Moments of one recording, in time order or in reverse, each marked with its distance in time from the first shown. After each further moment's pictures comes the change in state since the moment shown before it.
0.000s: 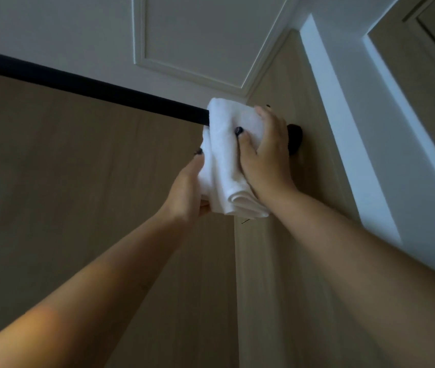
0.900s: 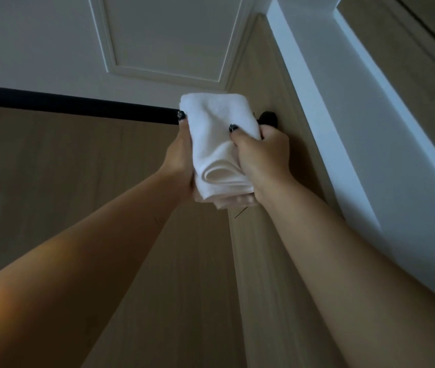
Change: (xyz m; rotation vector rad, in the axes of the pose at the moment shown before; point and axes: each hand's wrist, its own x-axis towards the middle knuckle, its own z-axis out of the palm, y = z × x) left_hand 0.057 0.021 0.029 -0.108 0.019 -0.031; right_hand -0.005 -0.001 -0.028 0.418 0.078 0.538
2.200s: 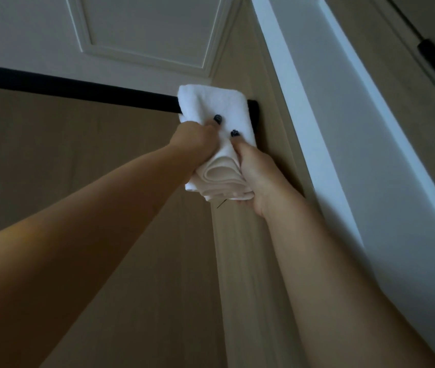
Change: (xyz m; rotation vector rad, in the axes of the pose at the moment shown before) left_hand 0.002 0.002 0.043 0.646 0.103 -0.051; right_hand 0.002 0.036 -0.027 0.064 -0.258 0.398
